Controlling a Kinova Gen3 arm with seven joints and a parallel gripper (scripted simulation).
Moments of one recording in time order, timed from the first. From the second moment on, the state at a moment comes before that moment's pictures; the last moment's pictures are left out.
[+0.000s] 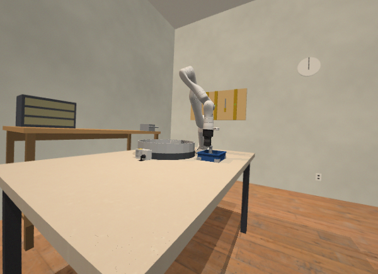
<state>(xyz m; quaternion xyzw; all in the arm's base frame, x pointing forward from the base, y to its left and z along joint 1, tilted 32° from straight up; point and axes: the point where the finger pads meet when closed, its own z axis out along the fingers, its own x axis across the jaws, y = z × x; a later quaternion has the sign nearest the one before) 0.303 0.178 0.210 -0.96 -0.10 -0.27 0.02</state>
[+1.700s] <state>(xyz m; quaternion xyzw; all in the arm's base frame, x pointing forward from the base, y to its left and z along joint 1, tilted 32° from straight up) 0.297 0.170 0.219 -0.96 -0.10 -0.27 0.02</state>
